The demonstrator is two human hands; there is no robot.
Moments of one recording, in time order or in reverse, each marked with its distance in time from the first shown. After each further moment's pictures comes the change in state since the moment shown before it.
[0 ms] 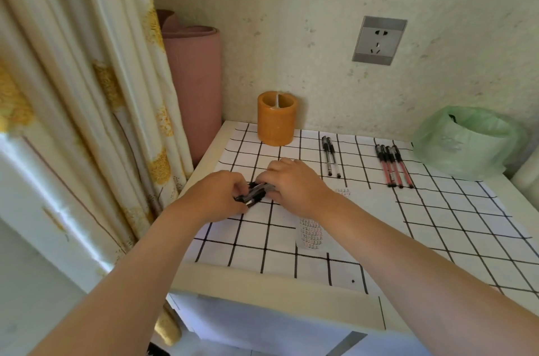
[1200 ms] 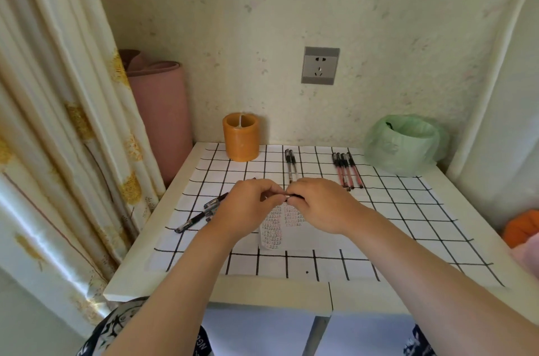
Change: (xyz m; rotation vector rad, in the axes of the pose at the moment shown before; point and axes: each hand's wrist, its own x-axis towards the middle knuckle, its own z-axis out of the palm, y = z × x) left_hand -0.013 0.118 0.032 -0.387 0.122 0.249; right_hand -0.106 0.016 -0.092 0.094 -0.095 0.304
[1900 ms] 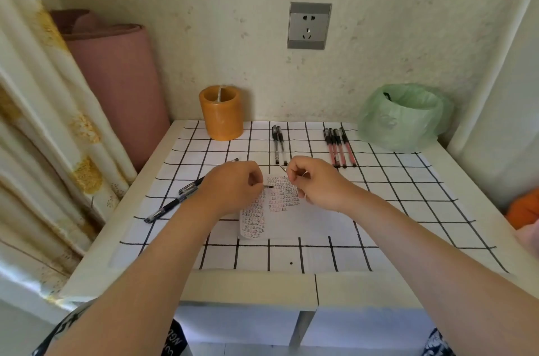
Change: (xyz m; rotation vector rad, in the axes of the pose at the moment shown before) left_hand 0.038 -0.020 0.018 0.459 -0.117 -0.105; right_hand 0.003 0.043 0.021 0.666 -0.019 0.335
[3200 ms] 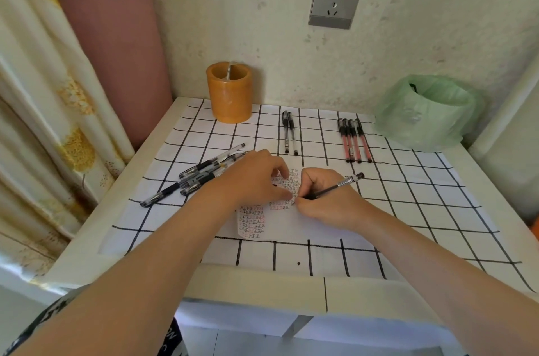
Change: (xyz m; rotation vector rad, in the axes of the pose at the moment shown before) left_hand 0.019 0.002 0.024 -0.057 -0.134 0.124; right_hand -0.006 0.029 0.026 0.204 -0.050 -0.053
